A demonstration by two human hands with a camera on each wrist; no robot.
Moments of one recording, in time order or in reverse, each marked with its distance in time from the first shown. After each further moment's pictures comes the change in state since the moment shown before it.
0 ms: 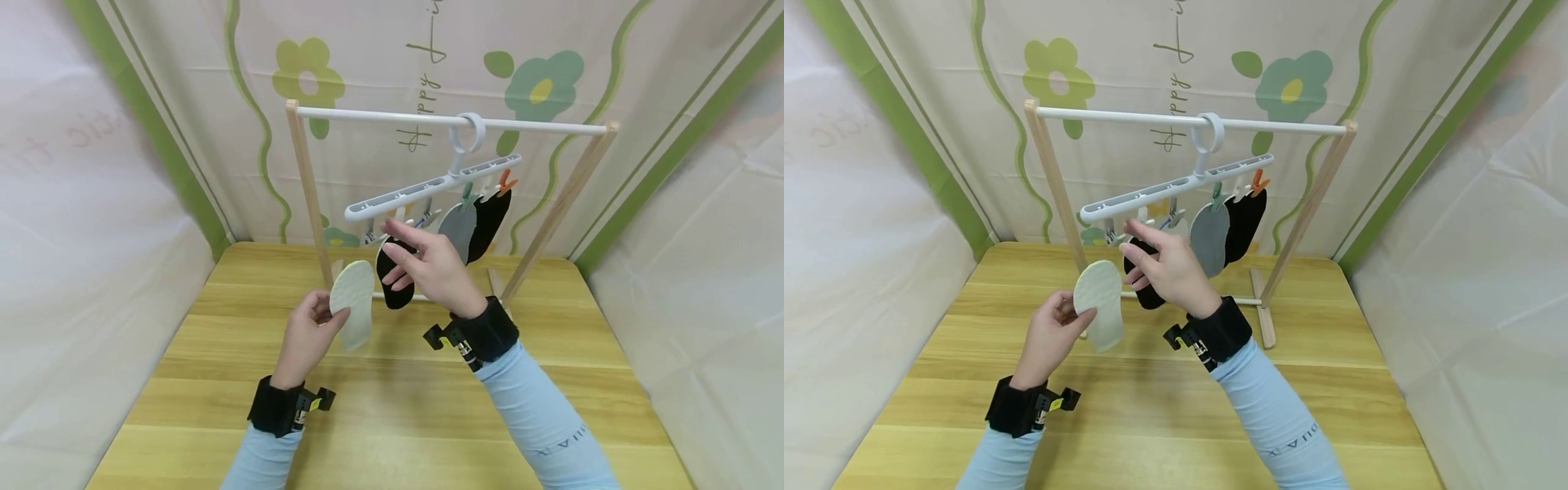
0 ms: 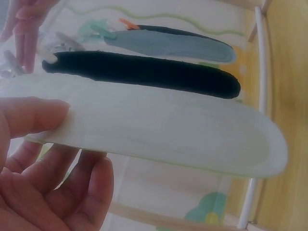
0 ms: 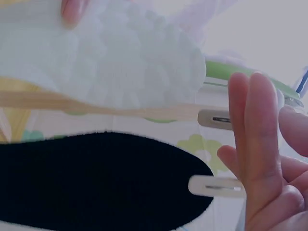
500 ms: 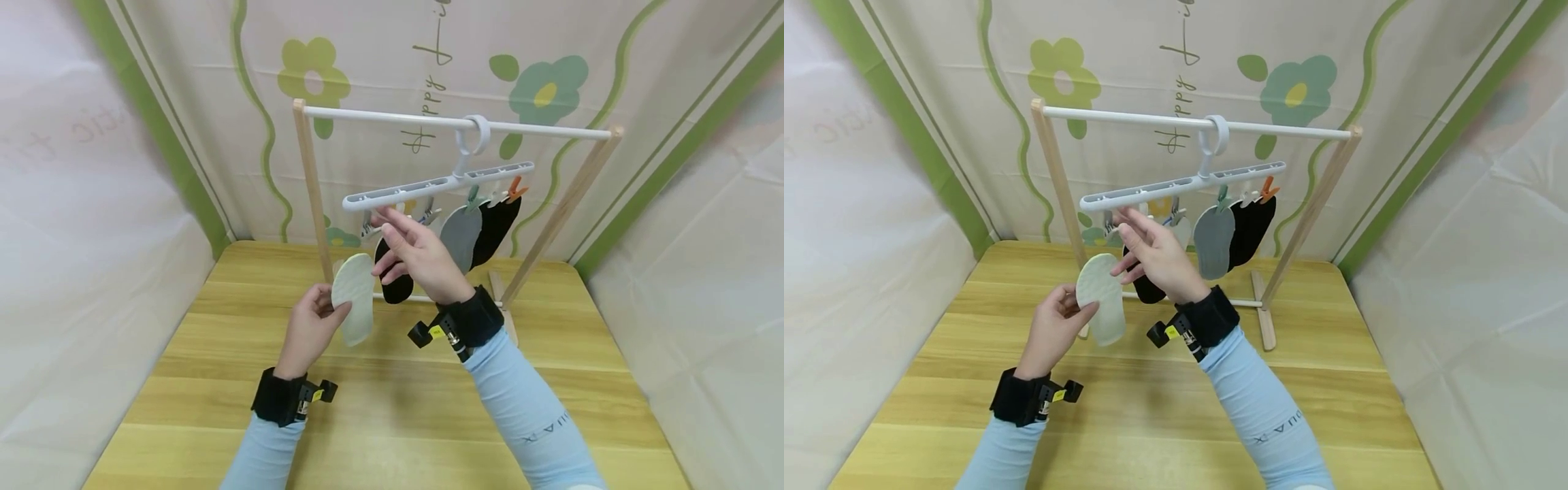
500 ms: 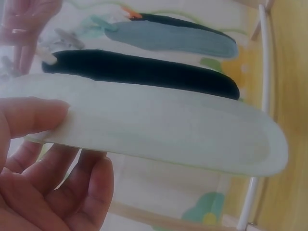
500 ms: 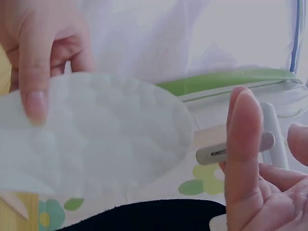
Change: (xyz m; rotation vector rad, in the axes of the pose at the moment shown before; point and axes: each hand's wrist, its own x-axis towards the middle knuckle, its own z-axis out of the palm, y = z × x) left_hand 0.011 -0.004 -0.003 -0.011 -0.012 -0.004; right_hand 0.023 0.005 0.012 0.269 -0.052 0.100
